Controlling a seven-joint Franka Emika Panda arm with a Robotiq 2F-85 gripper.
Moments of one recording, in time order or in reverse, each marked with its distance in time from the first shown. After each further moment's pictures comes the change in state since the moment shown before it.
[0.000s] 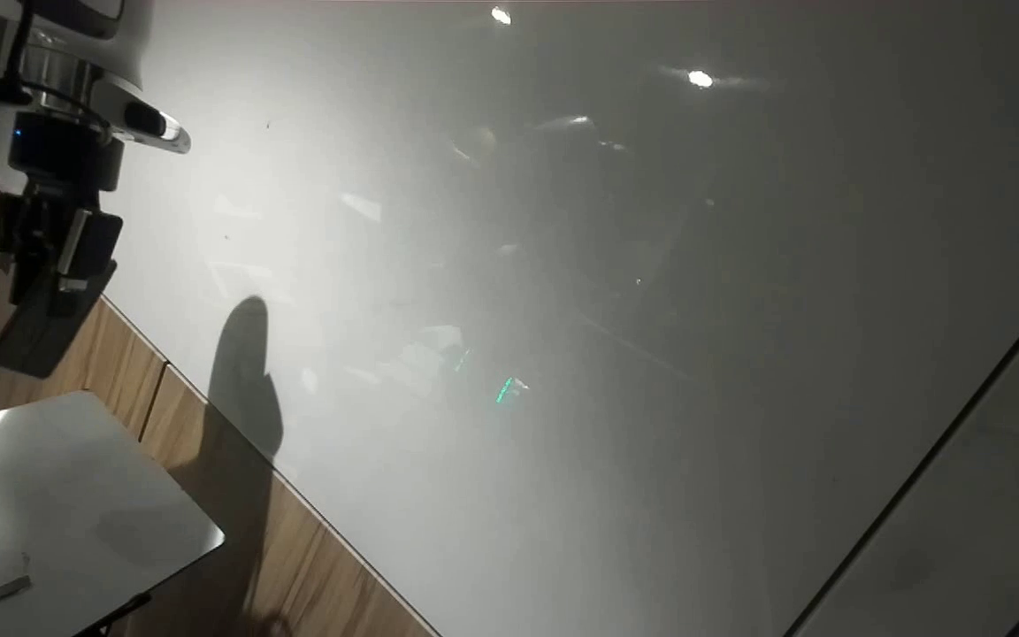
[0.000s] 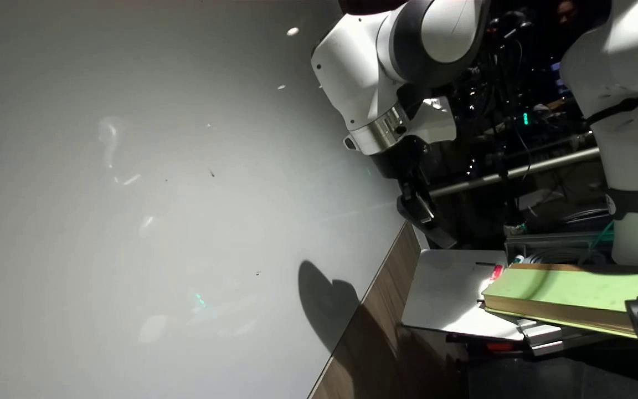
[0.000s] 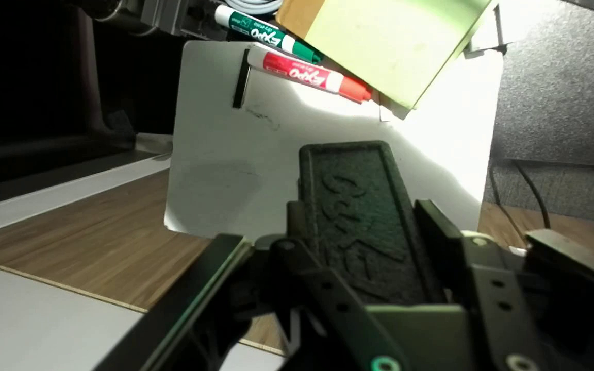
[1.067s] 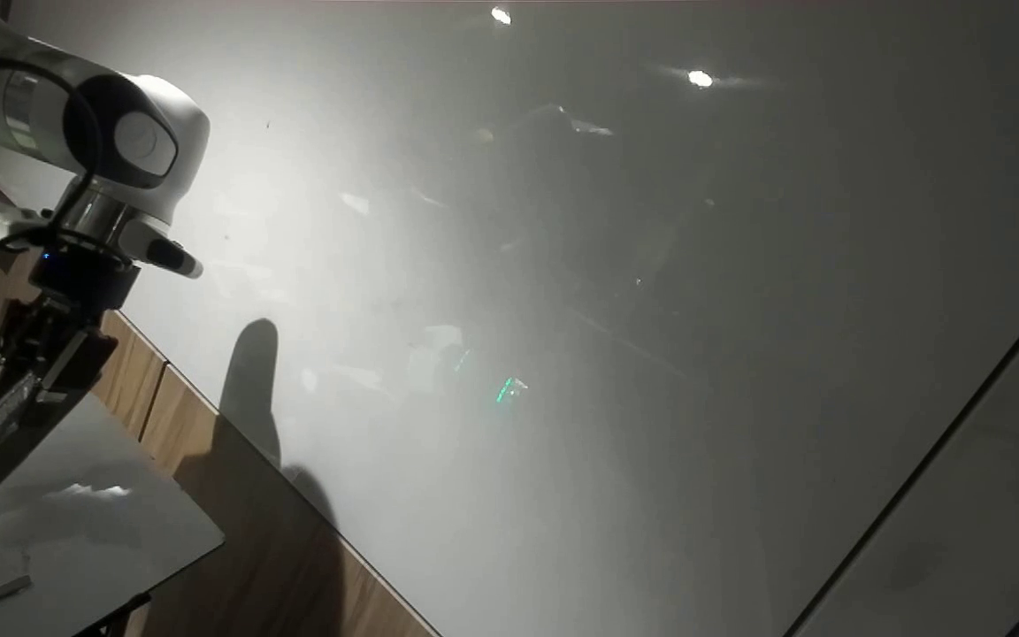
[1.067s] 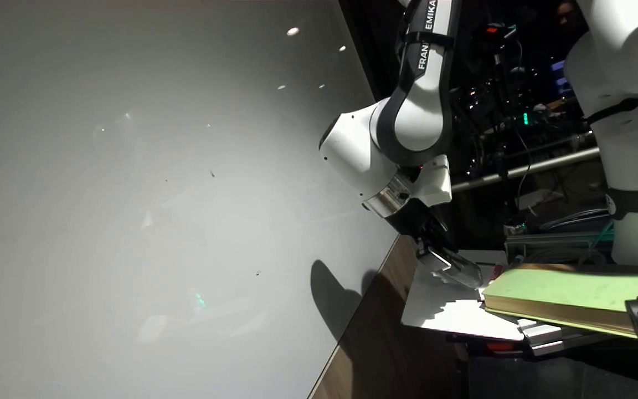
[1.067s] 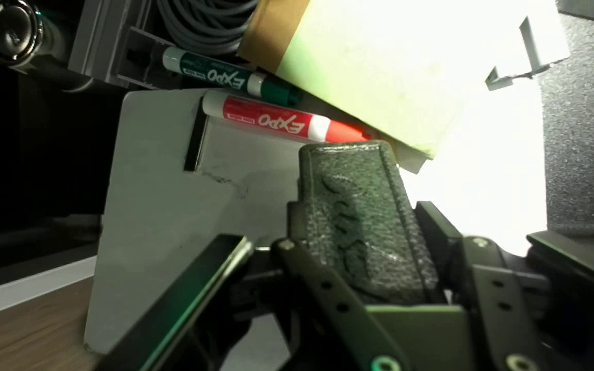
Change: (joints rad) arm -0.066 0.372 -0.053 0.050 0.000 0.125 0.001
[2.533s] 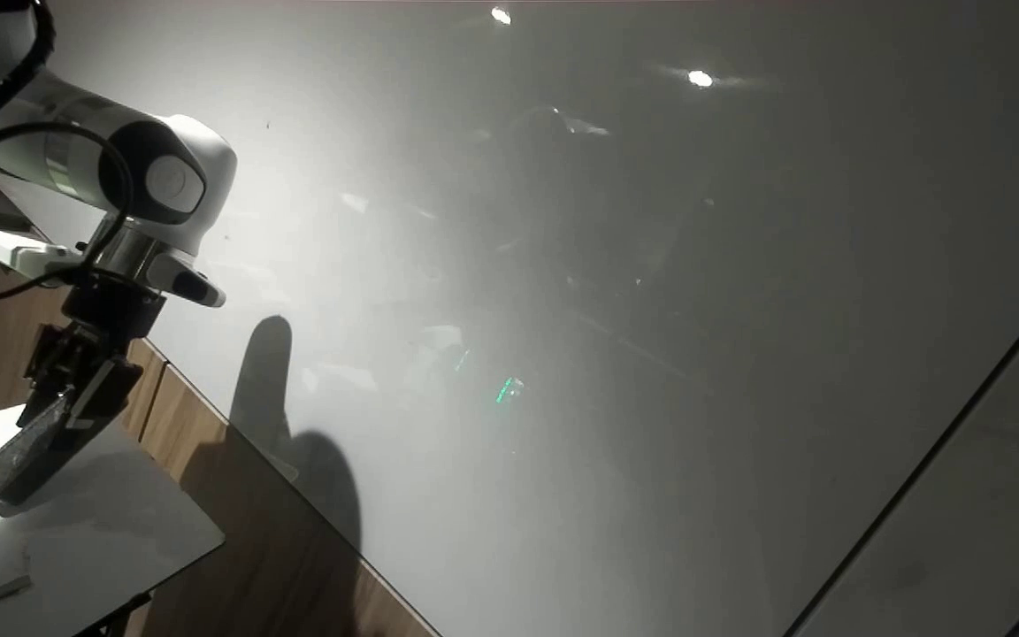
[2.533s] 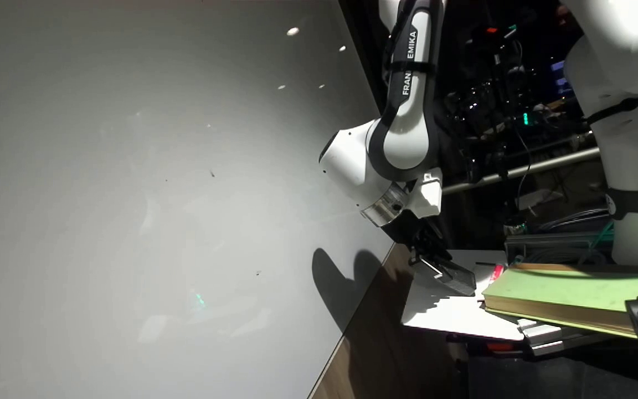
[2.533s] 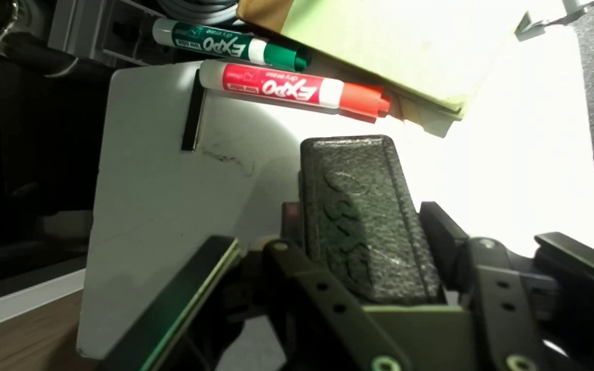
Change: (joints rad) arm 0.004 0.104 -0.074 0.050 -0.020 0.054 0.000
